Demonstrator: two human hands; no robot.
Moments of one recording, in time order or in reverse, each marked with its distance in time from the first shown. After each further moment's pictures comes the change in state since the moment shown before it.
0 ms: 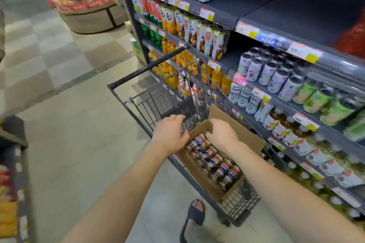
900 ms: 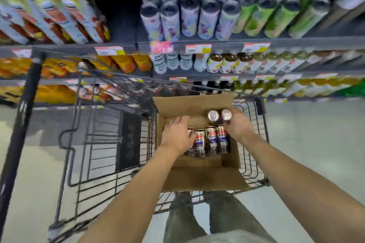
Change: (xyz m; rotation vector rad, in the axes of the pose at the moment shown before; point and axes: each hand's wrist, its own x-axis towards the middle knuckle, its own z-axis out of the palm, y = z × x) left_hand 0.234 0.030 0.165 -0.001 -0.618 0.666; right_hand 0.064 0.128 0.095 0.316 0.169 1.105
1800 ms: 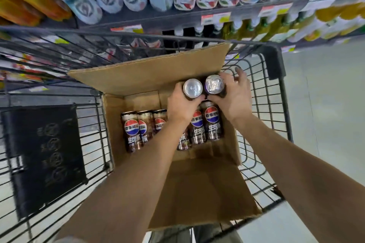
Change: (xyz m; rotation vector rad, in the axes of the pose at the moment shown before) left_hand 0.183 0.028 0.218 -0.586 0.093 -0.247; right_hand 0.127 0.109 0.135 0.106 0.258 -0.054
